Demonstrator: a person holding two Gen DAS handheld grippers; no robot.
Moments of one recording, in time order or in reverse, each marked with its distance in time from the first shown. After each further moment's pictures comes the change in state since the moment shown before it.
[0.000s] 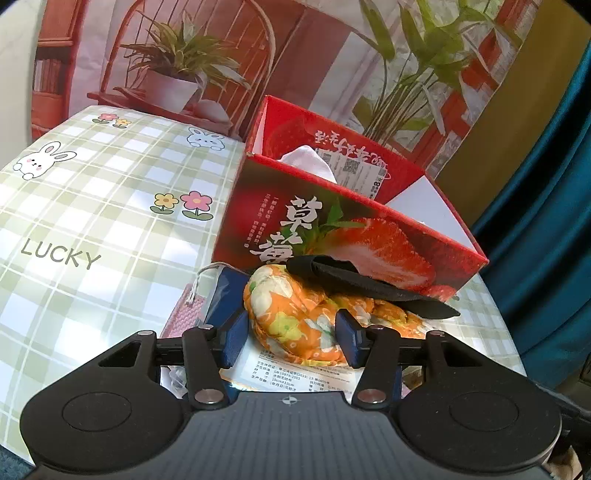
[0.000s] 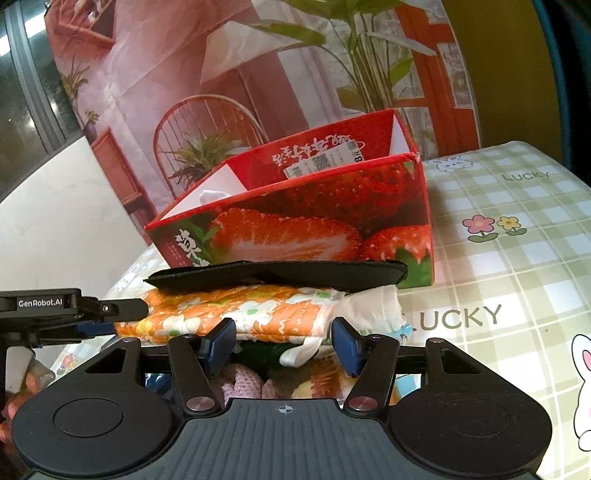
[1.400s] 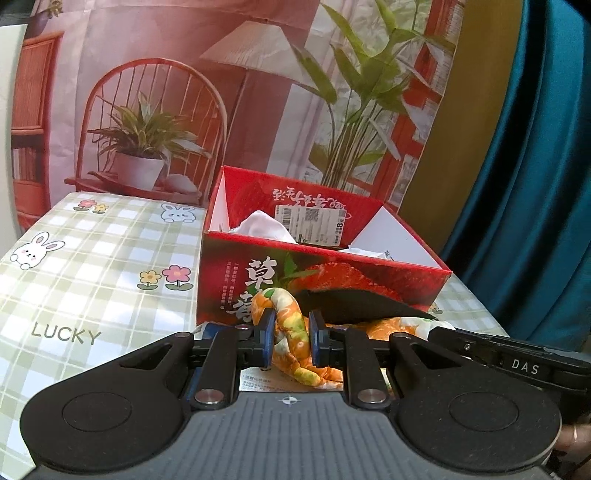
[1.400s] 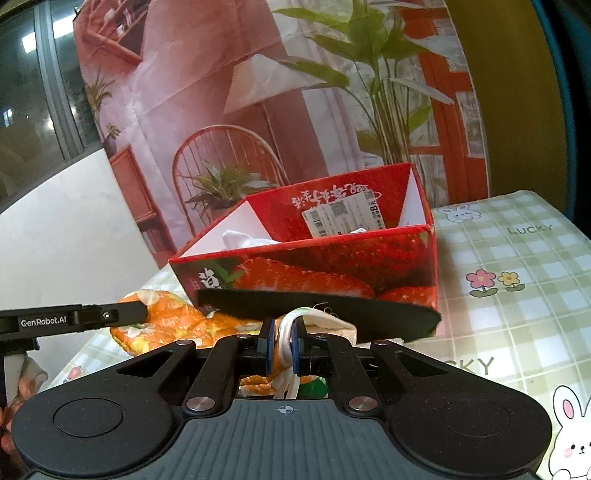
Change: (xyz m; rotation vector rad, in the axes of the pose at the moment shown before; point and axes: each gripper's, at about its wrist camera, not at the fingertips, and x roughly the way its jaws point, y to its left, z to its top) left arm -0.038 -0.023 0.000 0.202 -0.178 -0.025; right arm -0.026 0.019 0.020 -0.082 -0.094 0.017
